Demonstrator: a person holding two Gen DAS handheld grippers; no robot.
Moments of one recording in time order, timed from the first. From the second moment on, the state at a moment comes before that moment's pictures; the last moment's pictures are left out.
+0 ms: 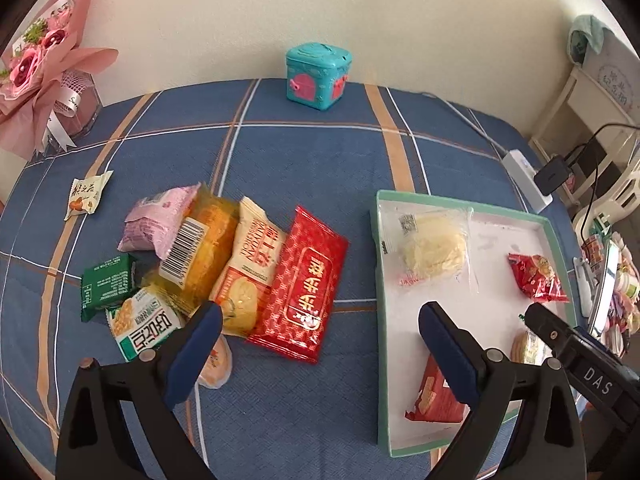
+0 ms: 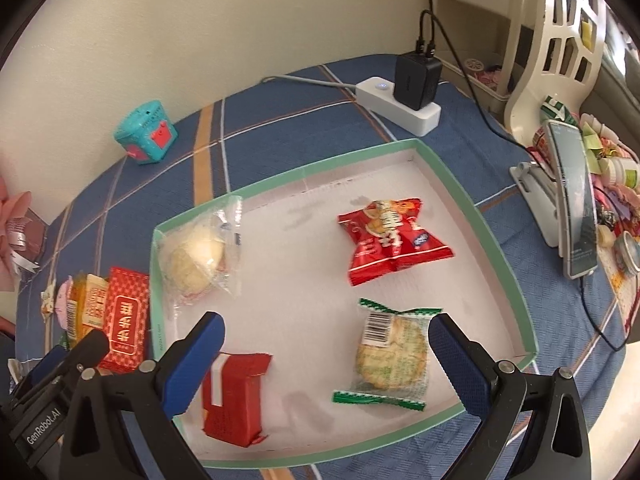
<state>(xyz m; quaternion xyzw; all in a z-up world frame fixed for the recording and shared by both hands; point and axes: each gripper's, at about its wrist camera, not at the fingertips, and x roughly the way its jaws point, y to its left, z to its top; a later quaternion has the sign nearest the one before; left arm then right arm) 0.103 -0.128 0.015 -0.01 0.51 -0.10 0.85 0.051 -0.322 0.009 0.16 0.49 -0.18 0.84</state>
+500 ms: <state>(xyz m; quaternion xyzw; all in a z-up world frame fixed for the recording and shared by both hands) 0.108 -0.029 0.029 -0.08 0.48 -0.04 0.87 0.066 -0.275 0.009 0.13 0.48 -0.14 0.86</state>
